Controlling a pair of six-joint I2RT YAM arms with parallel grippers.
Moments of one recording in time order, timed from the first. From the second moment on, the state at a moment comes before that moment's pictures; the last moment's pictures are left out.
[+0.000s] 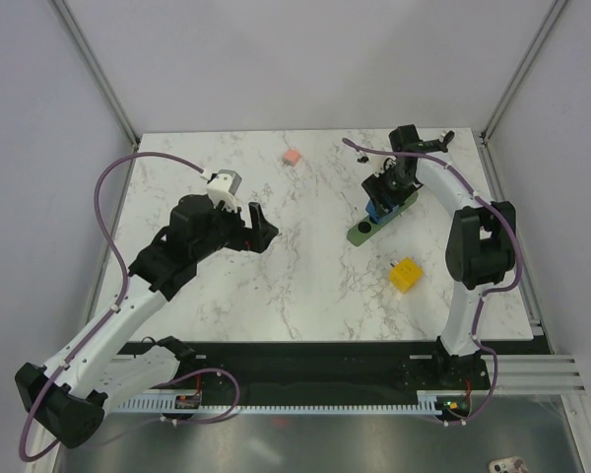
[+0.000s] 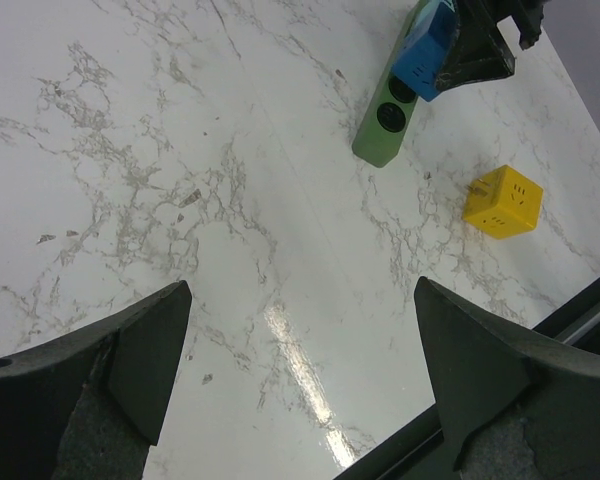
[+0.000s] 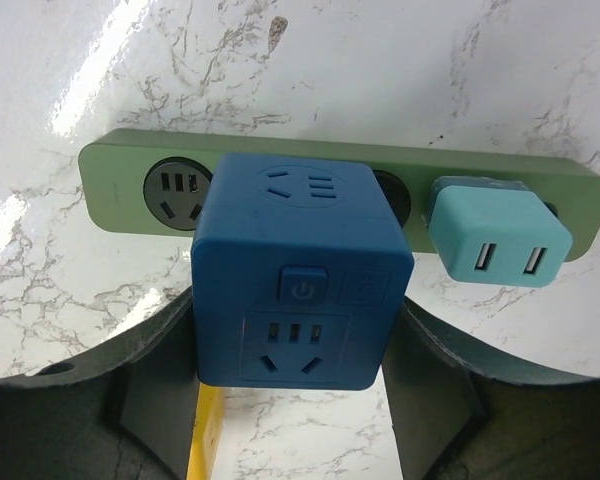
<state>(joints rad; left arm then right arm) -0.55 0.95 0.93 -0.39 0.07 -0.32 0.19 1.98 1.70 -0.94 -0.21 -0.51</state>
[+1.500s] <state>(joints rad) -0.55 0.93 0.93 -0.39 0.05 -0.32 0.19 1.99 1.73 -0.97 -0.21 -0.46</state>
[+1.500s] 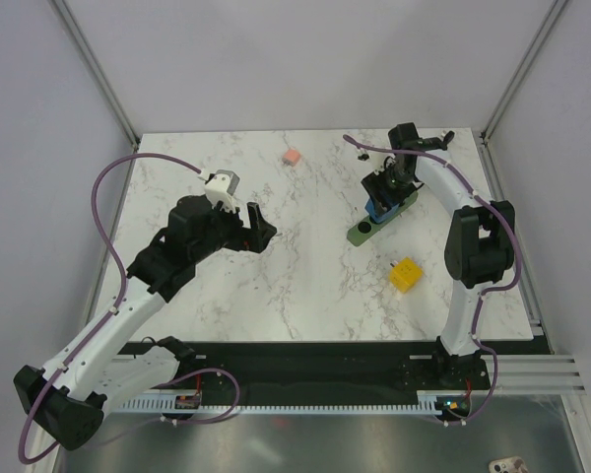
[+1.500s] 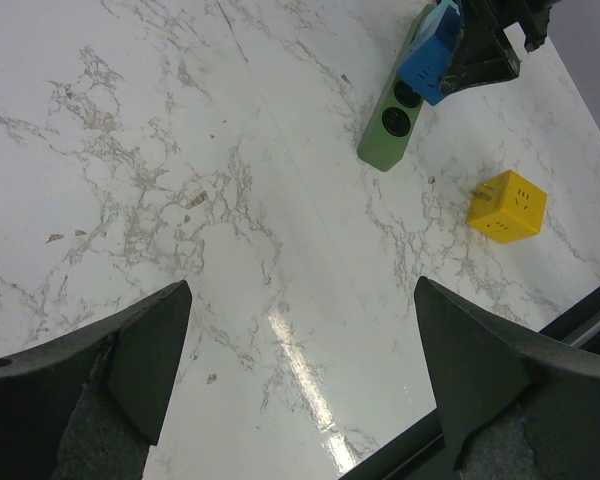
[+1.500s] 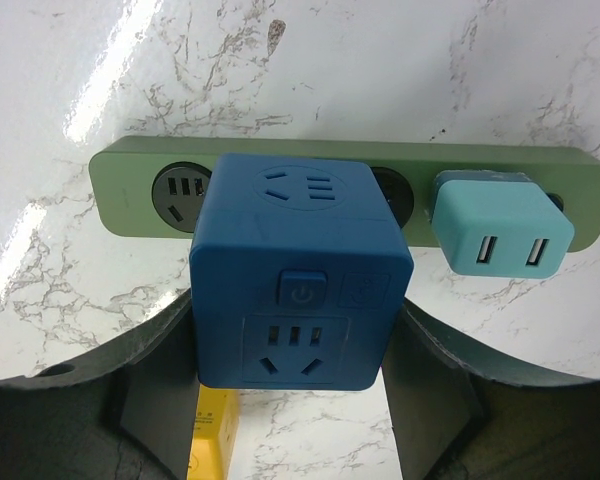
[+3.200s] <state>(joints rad) -0.54 0.93 0.93 -0.39 0.05 -0.32 0.22 1.97 1.62 -0.85 -0.19 -0.39</state>
